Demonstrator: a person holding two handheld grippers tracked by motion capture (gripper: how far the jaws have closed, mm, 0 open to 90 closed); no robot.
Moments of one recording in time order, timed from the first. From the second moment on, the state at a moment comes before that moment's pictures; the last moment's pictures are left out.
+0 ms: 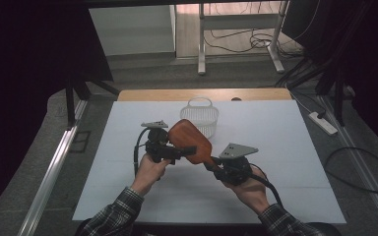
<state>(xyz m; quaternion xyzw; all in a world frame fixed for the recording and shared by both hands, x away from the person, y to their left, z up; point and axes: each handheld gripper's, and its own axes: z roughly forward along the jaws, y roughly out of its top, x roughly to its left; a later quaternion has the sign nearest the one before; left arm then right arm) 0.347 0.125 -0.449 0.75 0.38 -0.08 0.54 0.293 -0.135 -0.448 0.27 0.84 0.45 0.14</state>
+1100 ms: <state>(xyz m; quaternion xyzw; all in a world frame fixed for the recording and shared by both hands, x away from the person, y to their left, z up) 0.353 0.133 -0.460 0.69 0.38 -0.21 0.58 0.296 -0.131 -0.458 0.26 0.85 0.44 0.12</state>
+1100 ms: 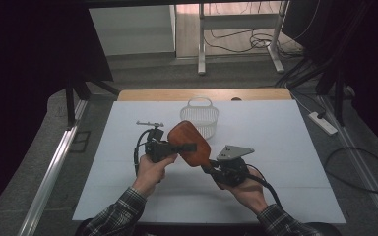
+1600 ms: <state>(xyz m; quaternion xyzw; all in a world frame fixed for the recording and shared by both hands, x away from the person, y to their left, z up) 0.351 0.129 -0.446 0.73 0.37 -0.16 0.56 0.305 -0.133 -0.462 0.27 0.87 0.41 0.06</state>
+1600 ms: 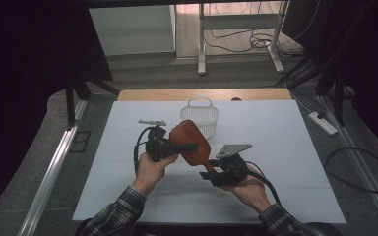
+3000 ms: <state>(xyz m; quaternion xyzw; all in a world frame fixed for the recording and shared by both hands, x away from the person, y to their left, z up) 0.378 0.142 -0.399 0.75 0.37 -0.05 0.54 0.307 -0.179 -0.461 0.29 0.88 0.36 0.07</state>
